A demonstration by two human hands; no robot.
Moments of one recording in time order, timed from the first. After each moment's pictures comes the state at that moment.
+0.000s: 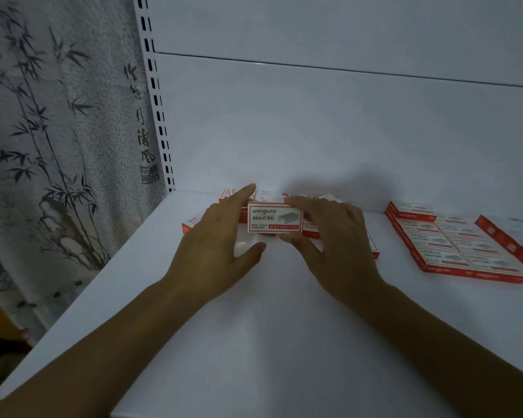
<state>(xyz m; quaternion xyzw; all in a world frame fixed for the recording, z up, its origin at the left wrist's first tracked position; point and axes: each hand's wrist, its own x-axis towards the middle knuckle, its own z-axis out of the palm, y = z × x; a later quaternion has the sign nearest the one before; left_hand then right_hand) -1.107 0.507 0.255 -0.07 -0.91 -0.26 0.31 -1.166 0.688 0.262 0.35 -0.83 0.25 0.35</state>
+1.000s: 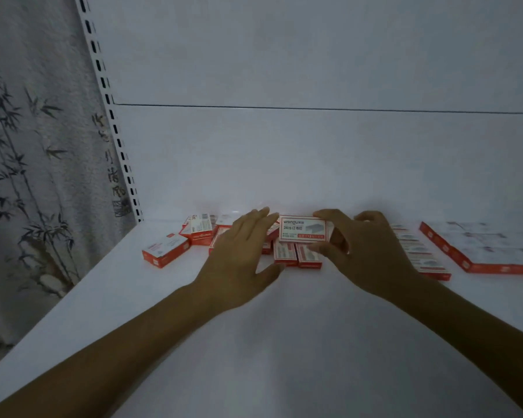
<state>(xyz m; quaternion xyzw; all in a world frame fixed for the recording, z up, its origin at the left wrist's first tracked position) -1.138 0.588 0.269 -0.18 -0.93 -0.17 0.27 -1.175 0.801 0.302 0.29 -0.90 0.14 0.29</state>
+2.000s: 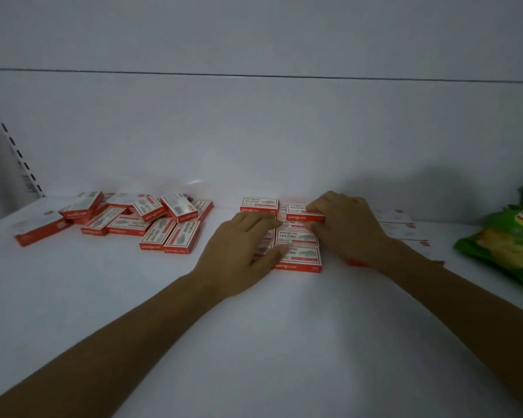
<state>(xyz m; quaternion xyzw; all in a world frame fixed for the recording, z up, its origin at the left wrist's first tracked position) -1.207 0.789 0.248 -0.16 -0.94 -0.17 0.24 -1.297 0.983 0.279 0.28 -0.94 0.05 0.16</state>
